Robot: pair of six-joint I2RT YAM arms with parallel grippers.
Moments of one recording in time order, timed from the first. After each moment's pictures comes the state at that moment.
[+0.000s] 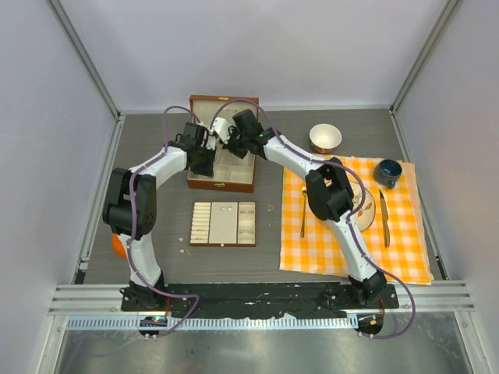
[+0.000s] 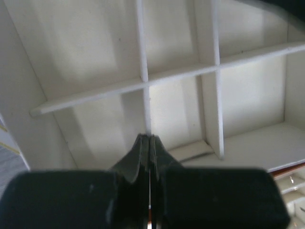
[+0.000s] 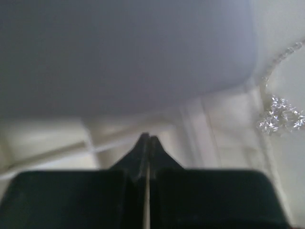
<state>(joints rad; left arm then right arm) -0.29 1.91 1.35 -0.43 0.14 -0.05 0.63 2.38 2.08 -0.41 -0.16 -0.64</state>
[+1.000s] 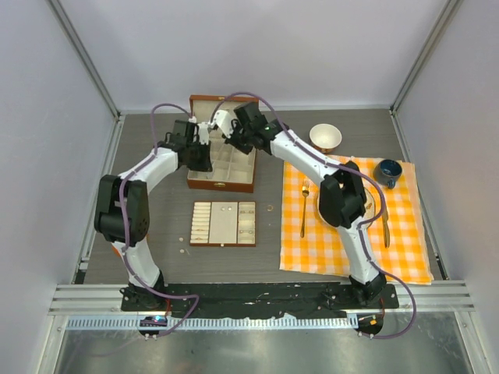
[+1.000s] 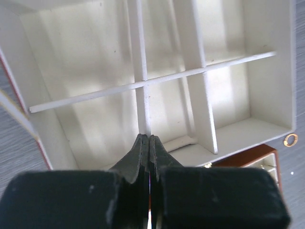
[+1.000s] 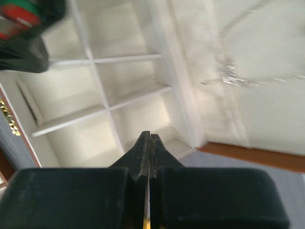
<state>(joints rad) -0.24 1.85 1.31 -0.39 0.25 -0.07 0.67 2.25 2.06 -0.55 -0.11 -0.55</state>
